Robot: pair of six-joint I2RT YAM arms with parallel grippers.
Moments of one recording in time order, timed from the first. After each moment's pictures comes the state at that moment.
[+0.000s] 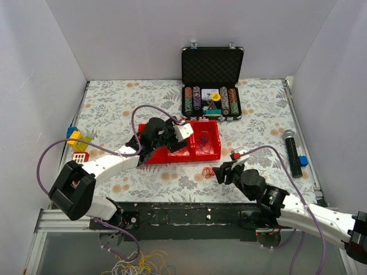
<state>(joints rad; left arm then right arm) -0.67 1.40 0.79 0.17 0.16 0.59 1.05 0.52 0.15 0.10 0.43 0.30</state>
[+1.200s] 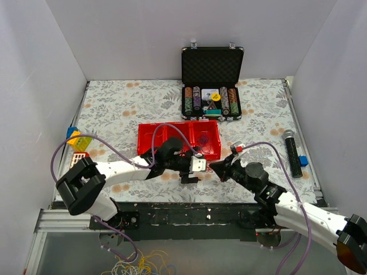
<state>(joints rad) -0.90 1.44 0.71 0.17 0.56 0.62 0.85 0.68 0.14 0.35 0.01 0.39</state>
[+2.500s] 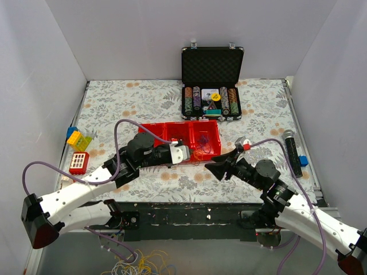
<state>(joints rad) -0.92 0.99 0.80 0.00 0.38 0.48 0.84 0.49 0.25 0.19 -0.15 0.38</state>
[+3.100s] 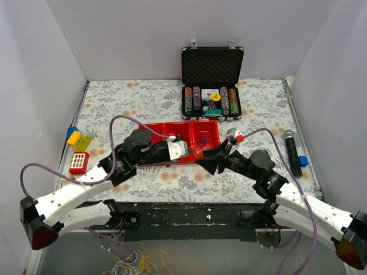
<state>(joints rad) -0.92 0.97 0.86 -0.10 0.39 0.43 0.84 0.71 0.39 0.40 -0.32 0.38</state>
